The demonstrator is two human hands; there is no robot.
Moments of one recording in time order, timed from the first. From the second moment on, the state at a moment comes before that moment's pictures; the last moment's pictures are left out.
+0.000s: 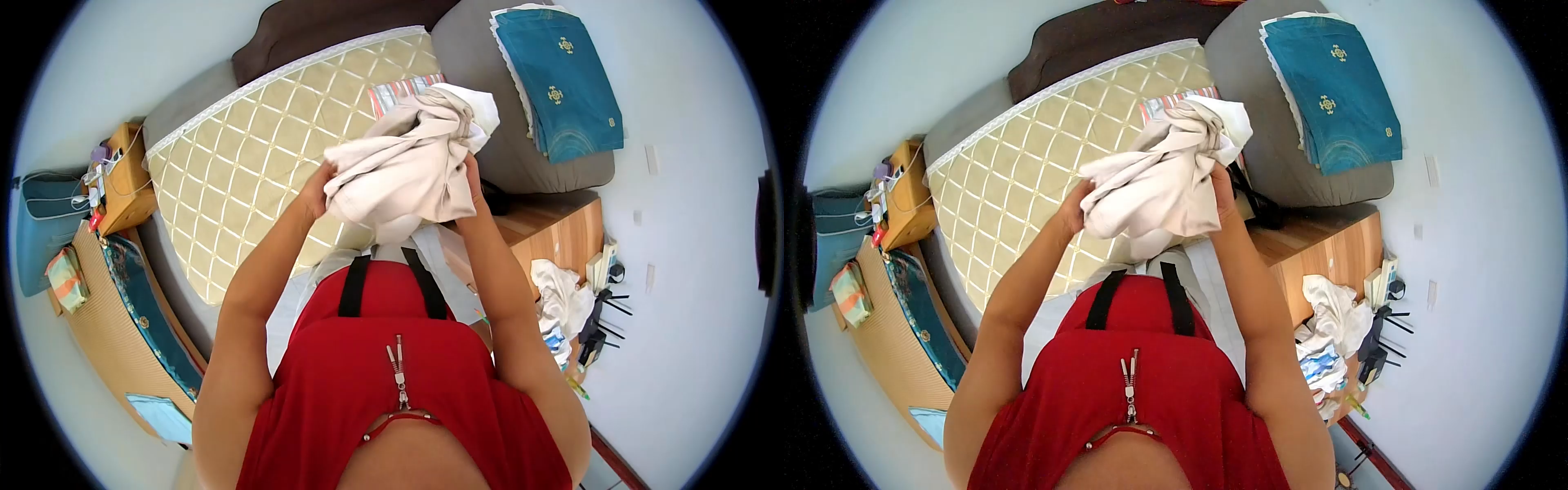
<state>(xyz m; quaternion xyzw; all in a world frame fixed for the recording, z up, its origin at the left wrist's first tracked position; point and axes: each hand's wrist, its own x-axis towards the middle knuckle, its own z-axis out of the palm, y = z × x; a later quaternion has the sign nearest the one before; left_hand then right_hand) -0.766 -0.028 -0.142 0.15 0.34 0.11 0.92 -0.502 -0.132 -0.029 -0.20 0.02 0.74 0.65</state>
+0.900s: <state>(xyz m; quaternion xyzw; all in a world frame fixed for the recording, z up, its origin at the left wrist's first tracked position) -0.745 -0.045 -0.123 0.42 0.49 0.06 0.76 -0.479 -0.177 0.009 -0.41 -0.15 0.64 0.64</state>
